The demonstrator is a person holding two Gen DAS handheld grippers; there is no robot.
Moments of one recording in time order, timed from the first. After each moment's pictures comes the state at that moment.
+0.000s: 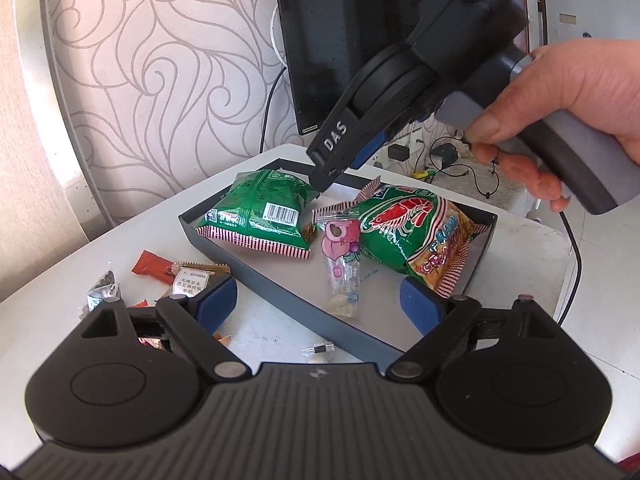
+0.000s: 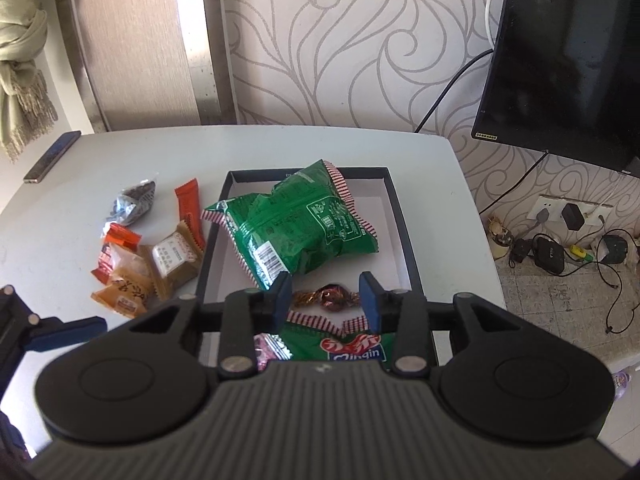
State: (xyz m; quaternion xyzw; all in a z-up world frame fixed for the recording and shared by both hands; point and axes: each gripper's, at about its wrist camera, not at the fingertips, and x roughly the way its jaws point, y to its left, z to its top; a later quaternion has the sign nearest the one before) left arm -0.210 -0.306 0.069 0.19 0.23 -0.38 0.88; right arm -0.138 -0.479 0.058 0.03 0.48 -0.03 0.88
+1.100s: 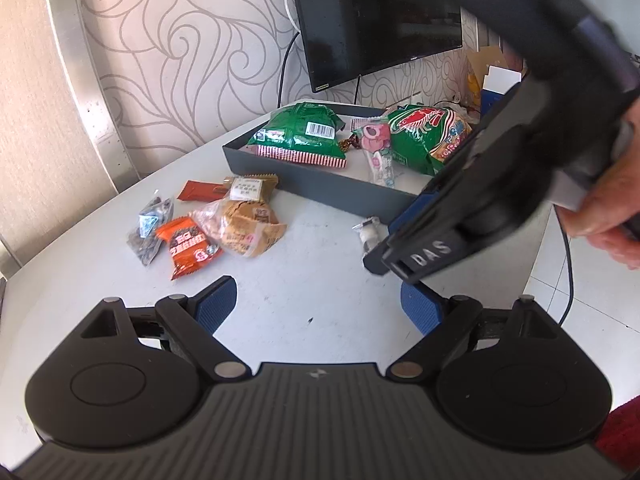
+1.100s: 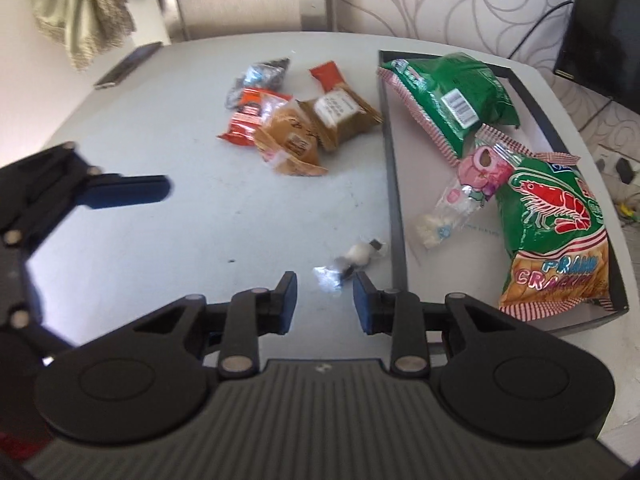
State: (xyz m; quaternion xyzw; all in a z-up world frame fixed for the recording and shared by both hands) left arm -0.232 -0.209 0.044 0.22 0.26 -0.37 0.87; right arm -0.206 -0.353 0.013 0.02 0.54 0.01 0.84
